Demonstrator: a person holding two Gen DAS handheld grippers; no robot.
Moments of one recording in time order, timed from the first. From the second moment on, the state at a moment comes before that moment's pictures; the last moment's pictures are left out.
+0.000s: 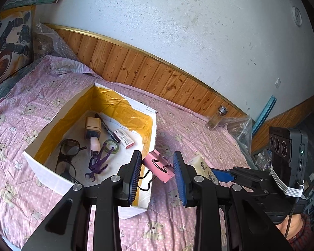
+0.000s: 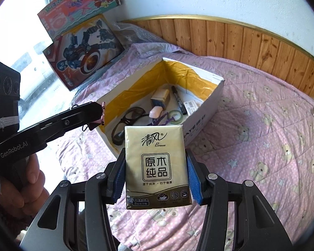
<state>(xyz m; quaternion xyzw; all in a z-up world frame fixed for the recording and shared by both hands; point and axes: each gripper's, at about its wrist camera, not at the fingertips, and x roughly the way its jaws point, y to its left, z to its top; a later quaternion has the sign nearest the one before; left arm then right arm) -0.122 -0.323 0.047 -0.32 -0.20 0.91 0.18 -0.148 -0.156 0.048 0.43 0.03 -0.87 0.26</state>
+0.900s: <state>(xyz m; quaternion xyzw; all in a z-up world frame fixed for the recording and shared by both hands) -0.190 -0.367 0.005 -0.37 -0.25 0.89 0.11 -0.227 -0.210 0.035 0.44 0.10 -0.85 0.28</state>
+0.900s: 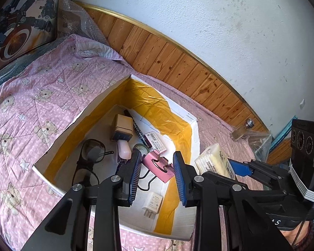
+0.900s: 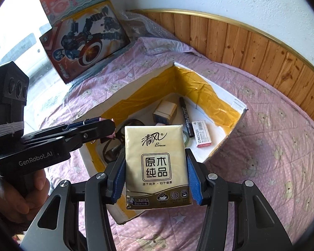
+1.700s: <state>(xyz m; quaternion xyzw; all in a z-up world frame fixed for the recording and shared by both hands) -0.216 -0.371 -0.036 -0.43 -0.25 0.87 0.06 -0.294 -0.218 -0.012 0.48 0.12 -0.83 0.28</state>
